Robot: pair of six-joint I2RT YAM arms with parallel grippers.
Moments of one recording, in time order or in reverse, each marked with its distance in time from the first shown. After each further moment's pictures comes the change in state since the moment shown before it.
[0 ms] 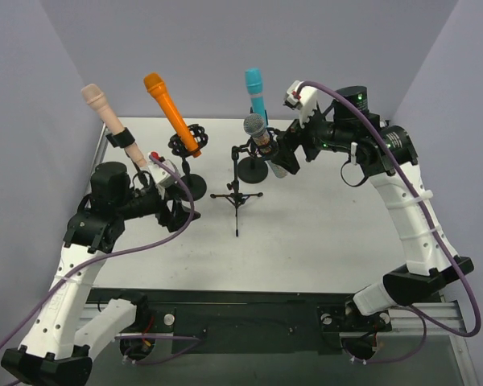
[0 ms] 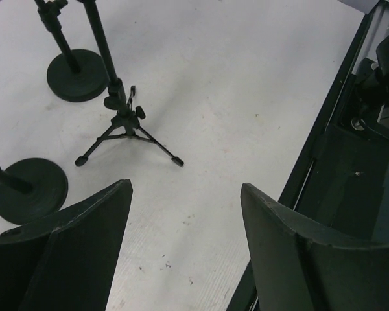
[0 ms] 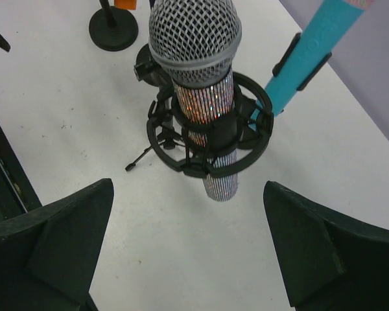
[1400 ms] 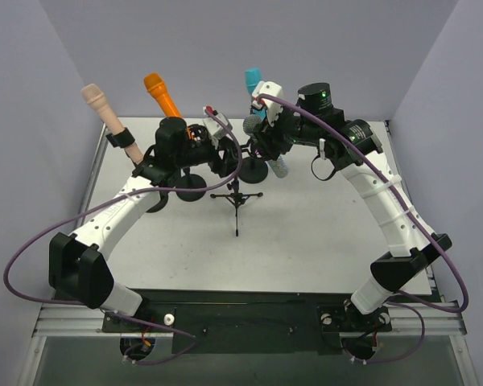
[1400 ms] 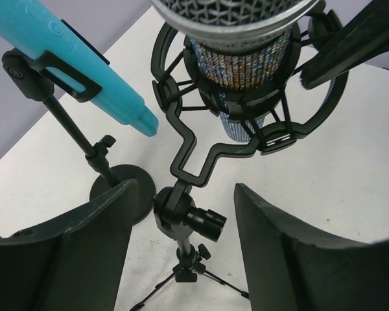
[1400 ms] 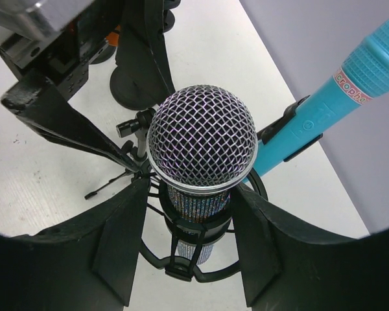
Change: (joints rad) left arm -0.242 0.576 0.219 0.649 -0.145 -0.133; right arm 0.149 0.156 0.065 0.150 0.120 -0.121
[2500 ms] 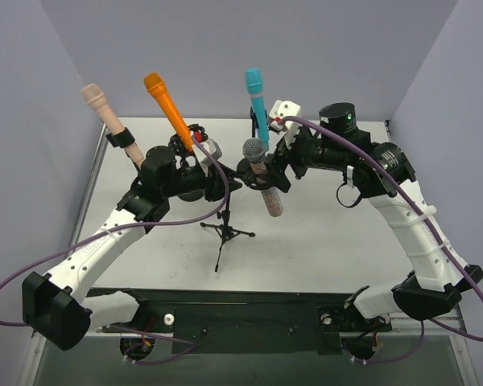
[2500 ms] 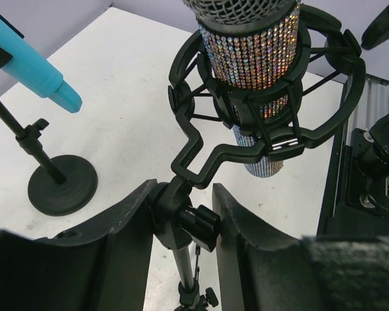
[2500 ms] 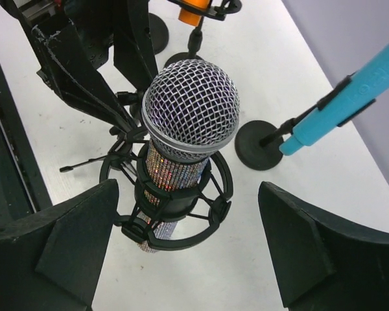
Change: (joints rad) left arm -0.060 -0.246 -0.234 0.031 0.027 -0.121; right arm 0.044 -0.229 -0.131 -0.091 -0.033 0.068
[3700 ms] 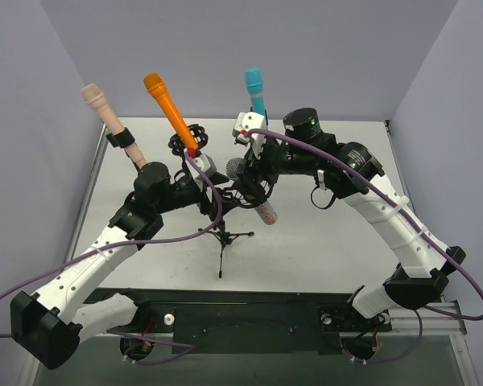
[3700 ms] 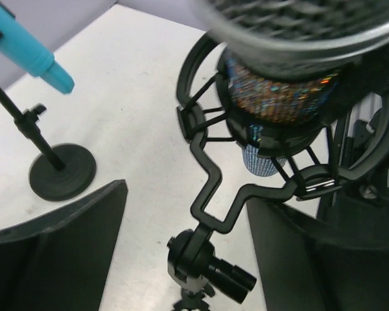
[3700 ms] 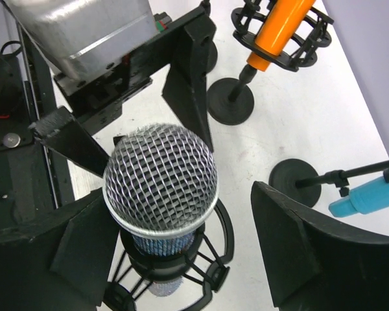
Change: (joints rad) left arm -0.041 -0.162 -0.149 0.018 -0.071 0.023; right arm 0.167 0.101 0.028 0.059 -0.003 0.011
